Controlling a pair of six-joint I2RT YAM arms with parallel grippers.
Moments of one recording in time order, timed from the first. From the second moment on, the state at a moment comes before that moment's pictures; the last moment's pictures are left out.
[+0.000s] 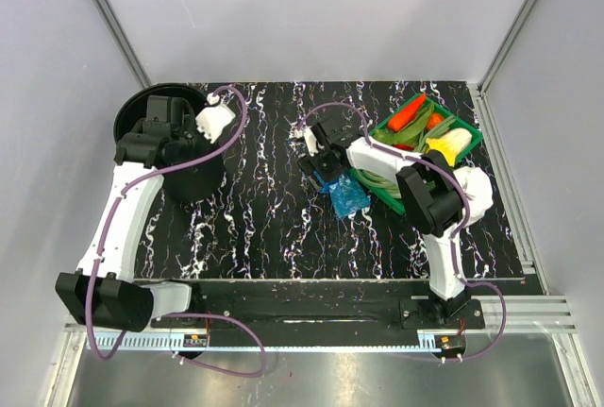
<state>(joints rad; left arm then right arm) -0.12 1.26 1.37 -0.95 0.13 0.67 0.62 2.08 1.54 -0.51 -0.10 -0.08</state>
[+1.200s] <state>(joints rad) -0.29 1.11 1.52 -0.92 0.20 0.60 0.78 1.90 1.44 -0.56 -0.03 -0.01</state>
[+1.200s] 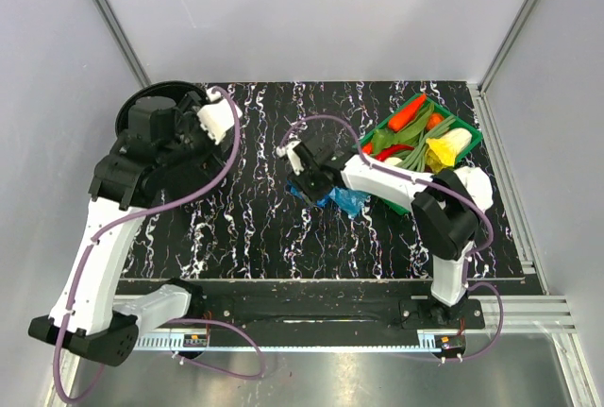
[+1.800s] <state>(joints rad) -0.34 1.07 1.26 -0.81 0.35 0.54 0.75 1.69 1.33 -0.62 0.02 -0.02</state>
